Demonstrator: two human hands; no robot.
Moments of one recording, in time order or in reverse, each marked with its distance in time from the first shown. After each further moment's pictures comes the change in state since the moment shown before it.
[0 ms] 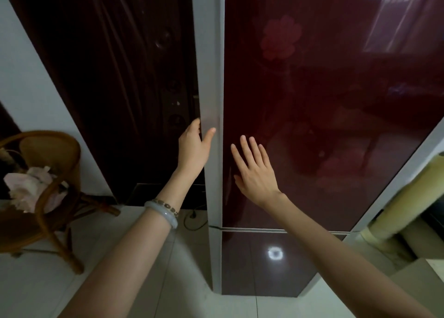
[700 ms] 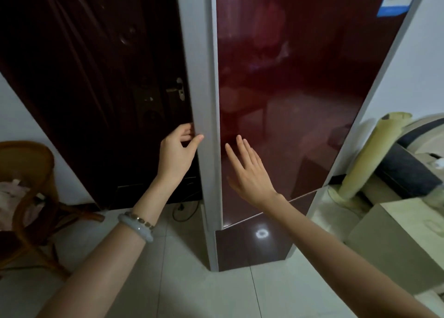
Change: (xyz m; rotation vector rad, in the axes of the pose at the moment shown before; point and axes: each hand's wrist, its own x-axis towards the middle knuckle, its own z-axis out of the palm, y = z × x) left_hand -0.097 0.026 -0.059 -0.058 -0.115 0.067; right_hand -0.093 -0.048 -0.063 0.196 -0.024 0.158
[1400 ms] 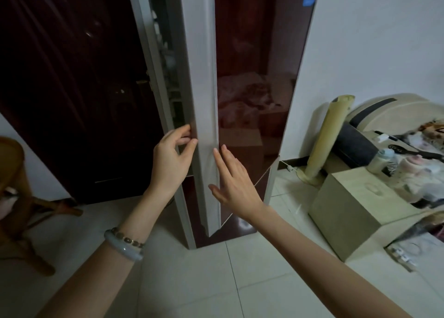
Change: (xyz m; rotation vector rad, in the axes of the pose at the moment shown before) left_hand -0.172 0.097 0.030 -0.059 -0.036 0.153; right_hand -0.176 -0.012 -0.096 0.203 -0.030 0.073
